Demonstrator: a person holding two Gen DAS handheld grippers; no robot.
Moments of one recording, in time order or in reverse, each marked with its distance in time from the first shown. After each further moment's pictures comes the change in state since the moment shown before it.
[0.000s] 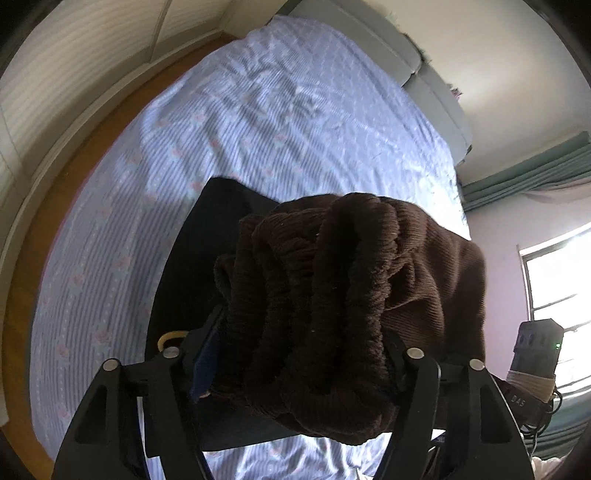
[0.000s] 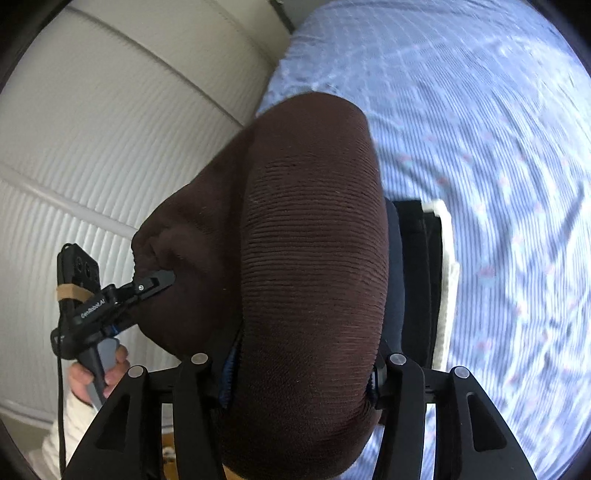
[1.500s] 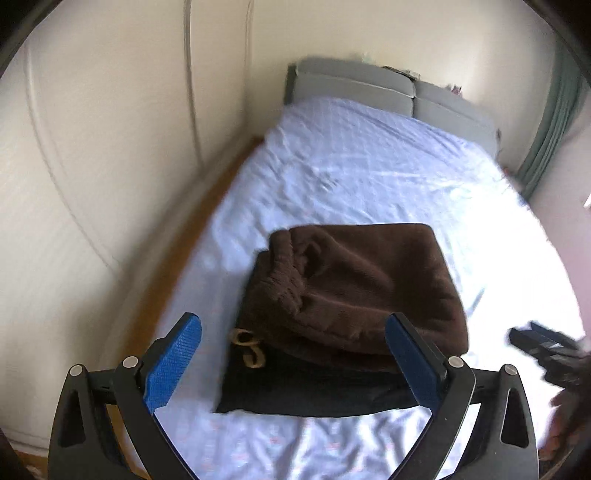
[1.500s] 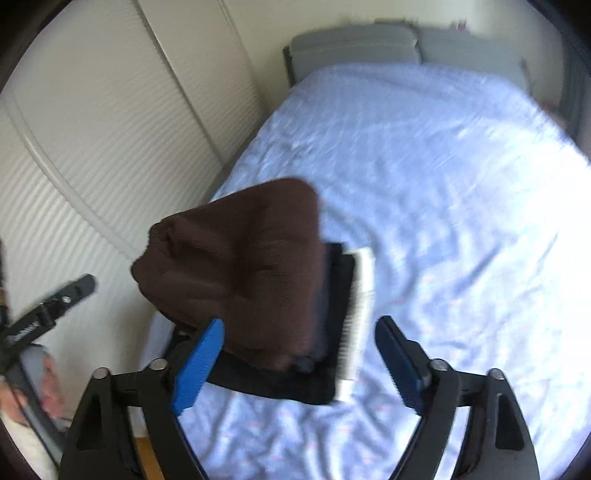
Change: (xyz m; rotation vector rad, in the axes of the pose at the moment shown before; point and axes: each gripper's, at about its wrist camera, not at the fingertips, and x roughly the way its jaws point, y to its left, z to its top) left arm -0.115 -0.150 -0.115 0.319 -0.394 0.505; right arm -0.146 0.020 -0.072 -0.225 -0.287 -0.309
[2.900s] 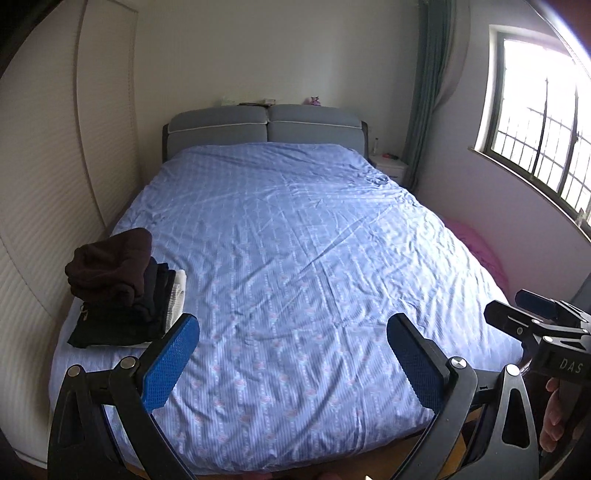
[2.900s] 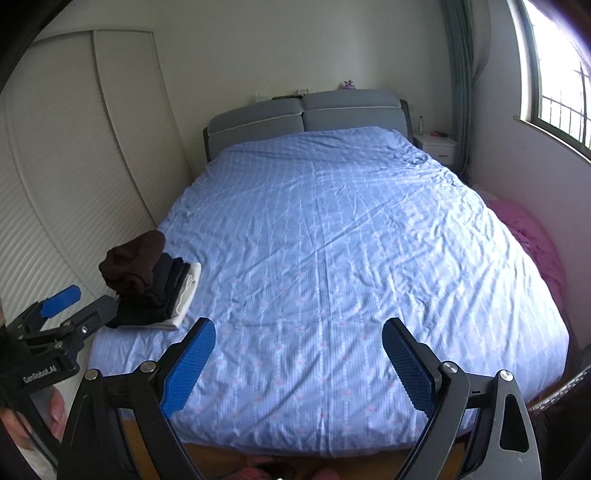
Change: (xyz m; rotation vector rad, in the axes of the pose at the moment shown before) left arm -0.277 -0.401 -0.152 0.198 -0.150 -0.306; right arm -0.360 -0.313 -0.183 0.126 -0.230 -0.153
